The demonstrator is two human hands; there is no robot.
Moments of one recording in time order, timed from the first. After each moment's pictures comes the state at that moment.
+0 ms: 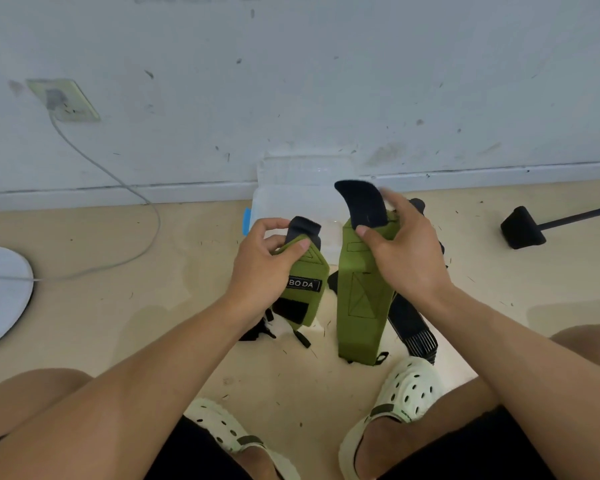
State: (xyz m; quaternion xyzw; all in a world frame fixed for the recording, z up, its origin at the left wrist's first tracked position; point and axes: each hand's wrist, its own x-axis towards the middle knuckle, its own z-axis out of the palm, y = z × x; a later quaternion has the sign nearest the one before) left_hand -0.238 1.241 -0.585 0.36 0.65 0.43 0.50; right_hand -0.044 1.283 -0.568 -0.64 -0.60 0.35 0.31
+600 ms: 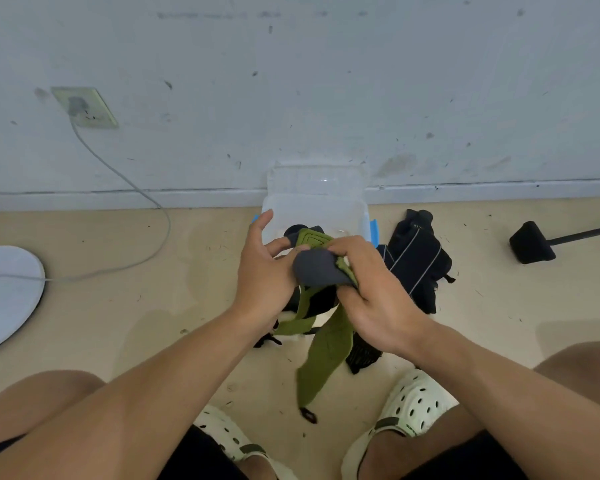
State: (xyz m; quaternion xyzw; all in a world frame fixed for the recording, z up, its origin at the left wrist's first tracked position) left_hand -0.240 1.241 -0.590 0.30 0.65 0.51 0.48; right_hand -0.067 1.247 -0.574 -0.46 -0.78 0.37 0.20
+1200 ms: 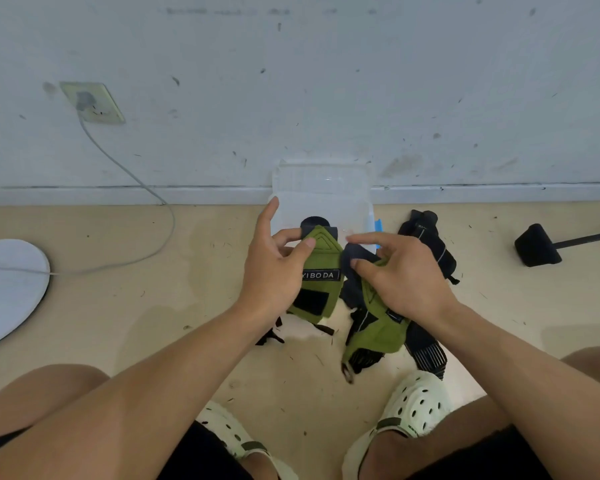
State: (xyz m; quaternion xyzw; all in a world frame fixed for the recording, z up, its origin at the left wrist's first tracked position) left_hand -0.239 1.239 -0.574 0.37 0.66 0.49 0.44; right_hand -0.056 1.276 -0.570 -0.61 -0.68 0.35 0.21
